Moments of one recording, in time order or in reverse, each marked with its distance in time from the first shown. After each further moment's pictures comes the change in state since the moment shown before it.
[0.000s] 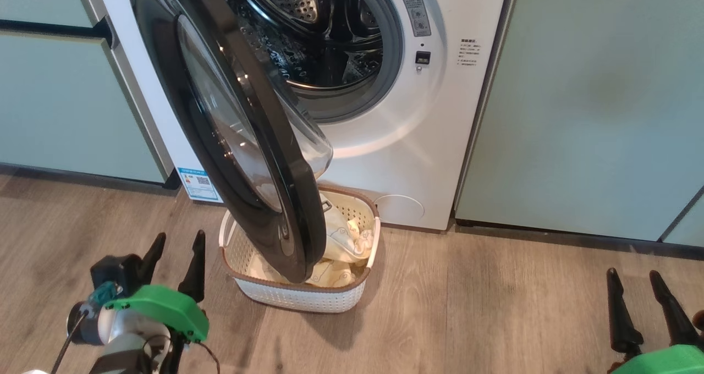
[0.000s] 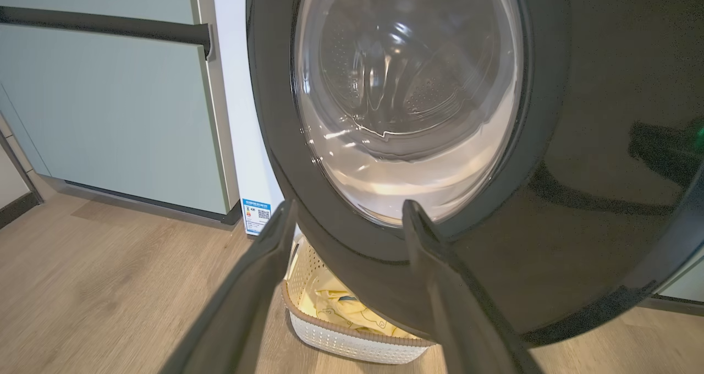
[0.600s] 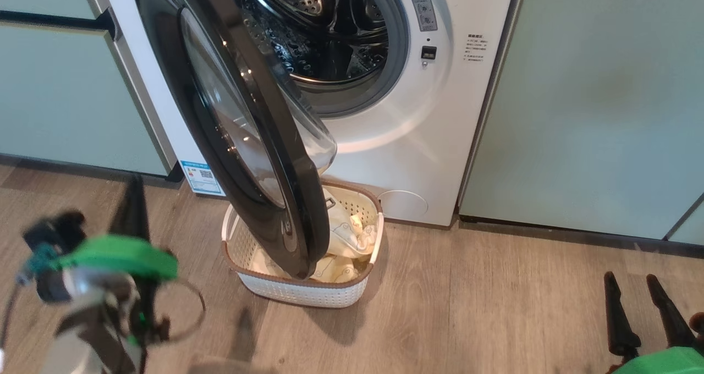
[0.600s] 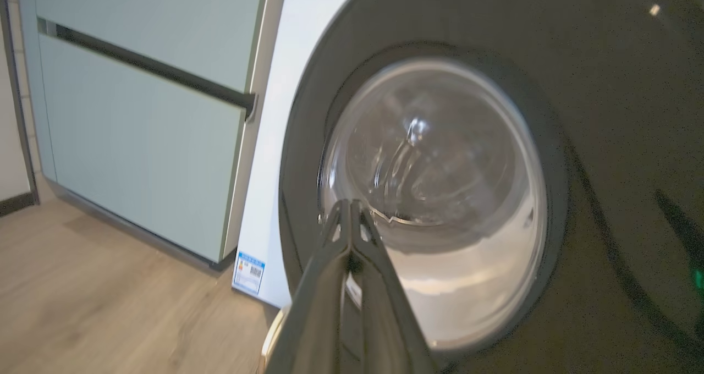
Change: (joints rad) left arm -0.086 0.003 0.105 -0.050 -0.162 0.001 0.000; right arm 0.001 0.003 0.005 0.017 0.002 0.000 0.000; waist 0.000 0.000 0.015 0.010
